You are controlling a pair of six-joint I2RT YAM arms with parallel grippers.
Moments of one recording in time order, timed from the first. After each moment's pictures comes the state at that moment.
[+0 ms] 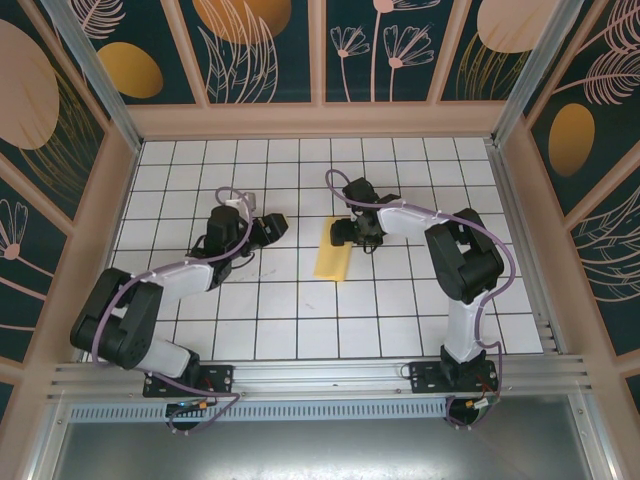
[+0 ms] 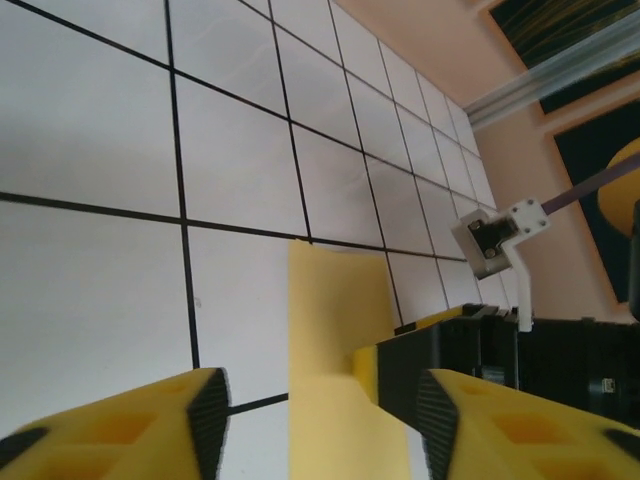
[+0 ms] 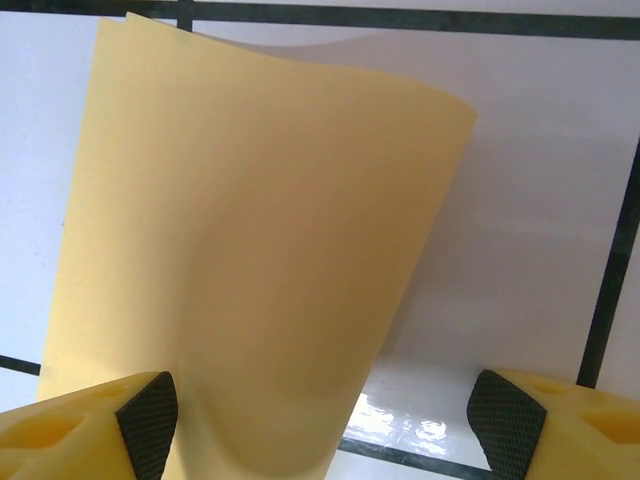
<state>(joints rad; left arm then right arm) -0.39 1.50 0.60 0.47 0.36 -0.80 0.55 1.94 1.25 -0.51 -0.06 0.41</state>
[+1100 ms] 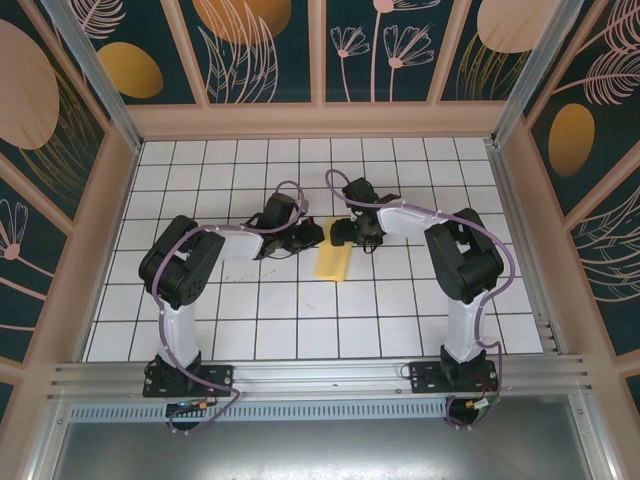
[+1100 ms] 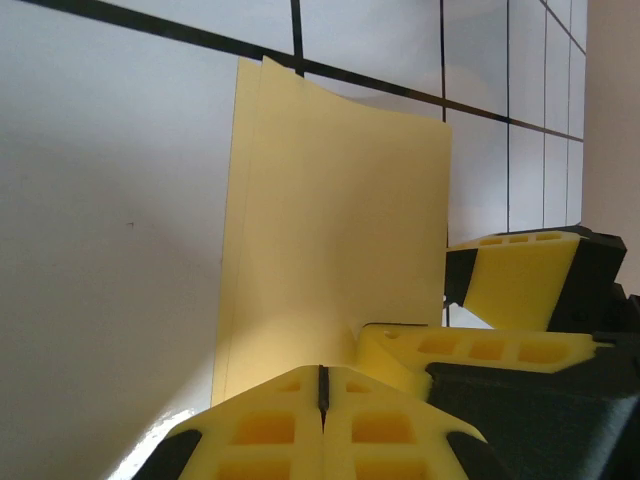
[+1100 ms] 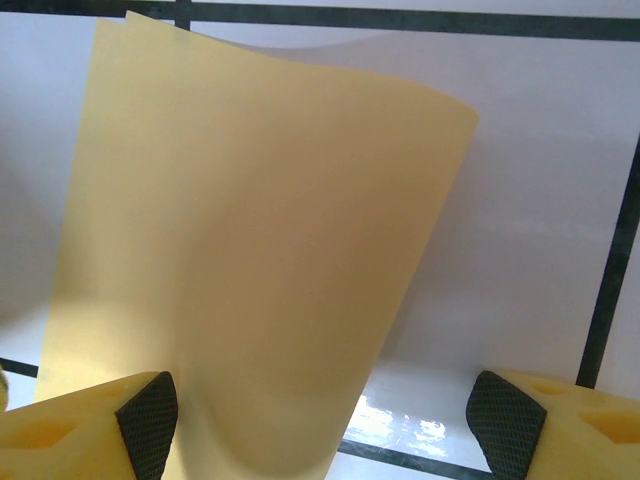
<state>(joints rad) -0.55 1.97 1.00 0.24 0.49 -0.87 0.55 1.94 1.25 -0.51 -0.06 0.41</state>
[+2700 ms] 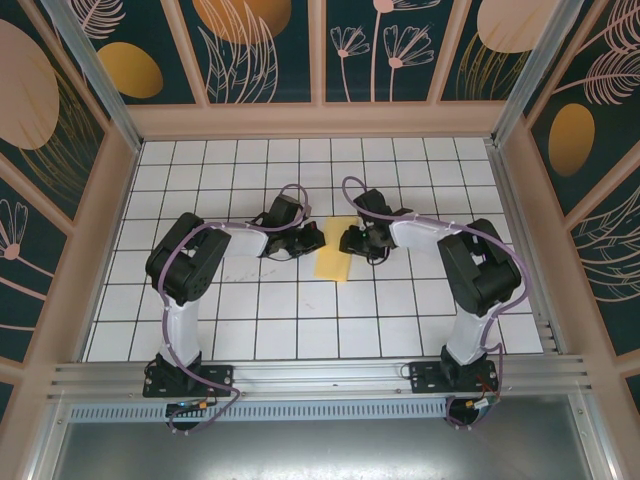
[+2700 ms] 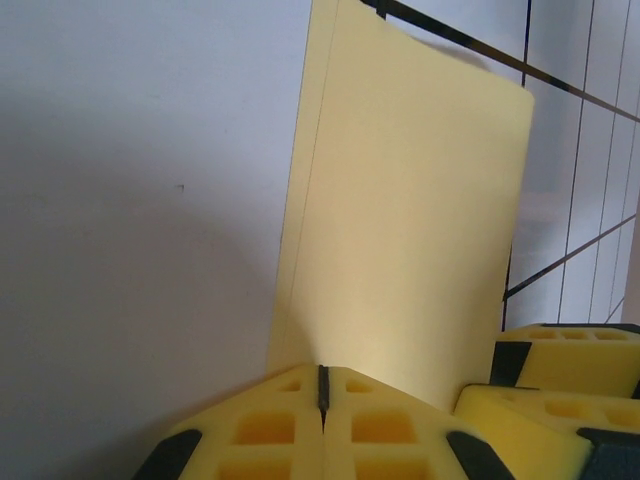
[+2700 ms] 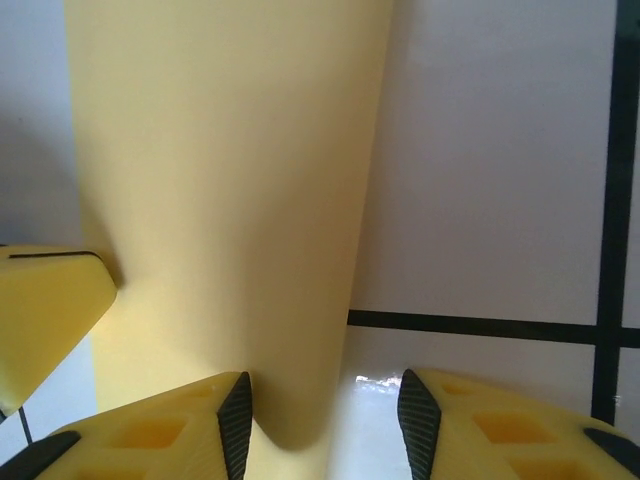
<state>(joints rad) -0.56 2.00 1.04 0.12 0.46 -0.87 0.54 1.81 1.06 -0.39 -0.19 0.65</state>
